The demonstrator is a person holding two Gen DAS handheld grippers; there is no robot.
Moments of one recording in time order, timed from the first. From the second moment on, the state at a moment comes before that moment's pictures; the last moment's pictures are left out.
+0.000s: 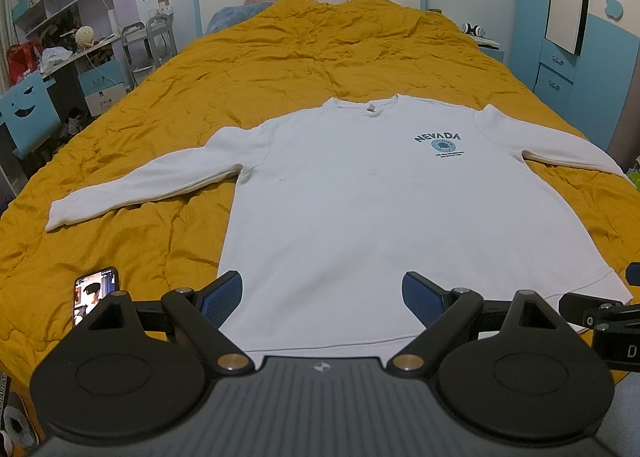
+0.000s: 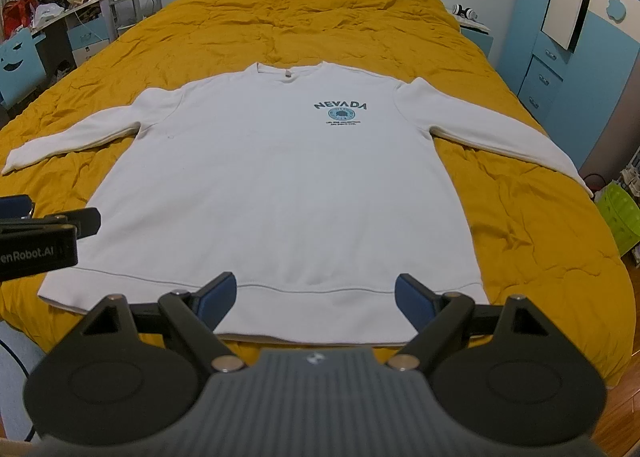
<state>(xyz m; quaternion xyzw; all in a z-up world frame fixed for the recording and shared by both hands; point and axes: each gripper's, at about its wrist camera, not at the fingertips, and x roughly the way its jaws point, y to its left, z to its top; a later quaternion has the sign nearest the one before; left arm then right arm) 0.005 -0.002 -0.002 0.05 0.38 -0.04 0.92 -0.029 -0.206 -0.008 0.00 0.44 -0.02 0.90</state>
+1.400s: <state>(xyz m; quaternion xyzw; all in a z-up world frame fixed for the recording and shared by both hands) 0.180 0.429 -0.063 -0.34 0.32 0.20 0.86 0.135 -0.263 -0.047 0.08 0.32 0.07 0.94</state>
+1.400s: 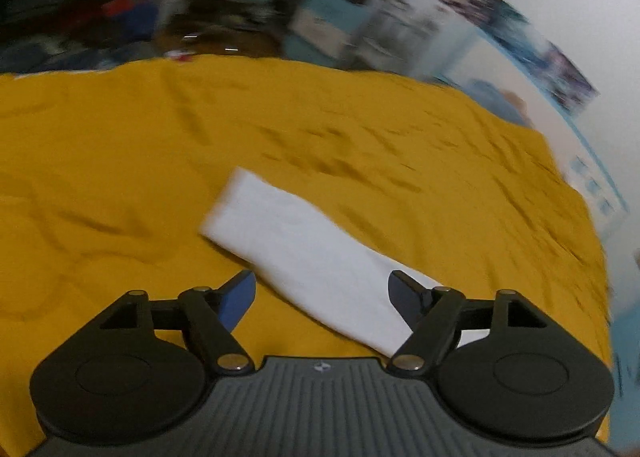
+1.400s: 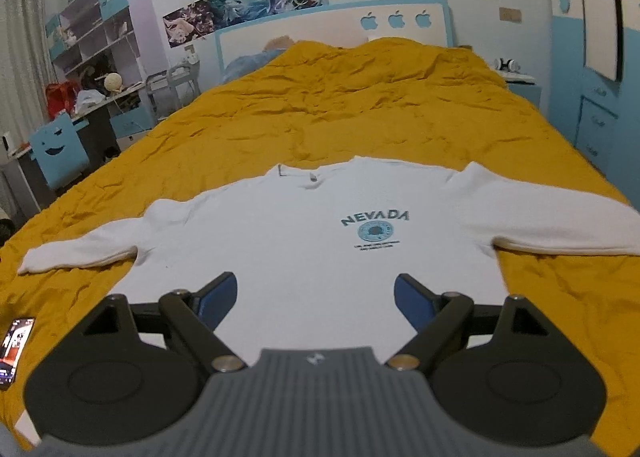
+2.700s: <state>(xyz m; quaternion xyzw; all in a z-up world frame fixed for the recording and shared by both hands) 0.267 0.040 0.145 -0.07 0.19 -0.08 0.98 0.206 -0.319 -0.018 0.05 0.36 0.08 0.93</state>
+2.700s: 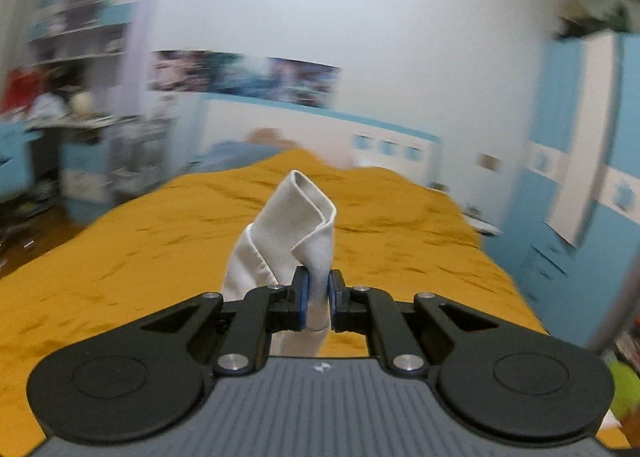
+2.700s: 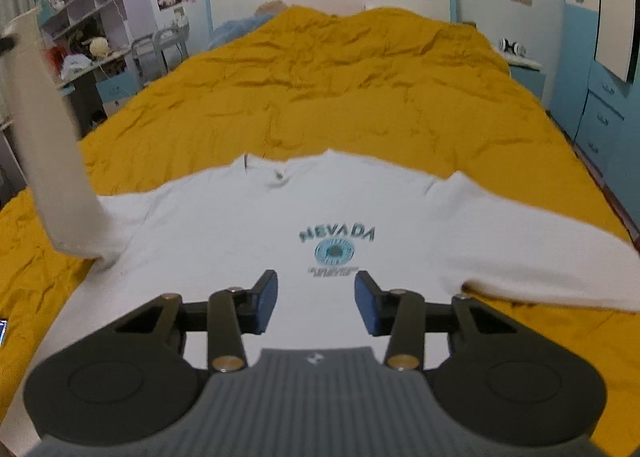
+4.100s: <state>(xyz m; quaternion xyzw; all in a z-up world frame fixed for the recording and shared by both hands) 0.382 0.157 -0.107 -0.22 0.39 -0.02 0.89 0.349 -0.416 -0.166 0.23 0.46 -0.02 0.86</state>
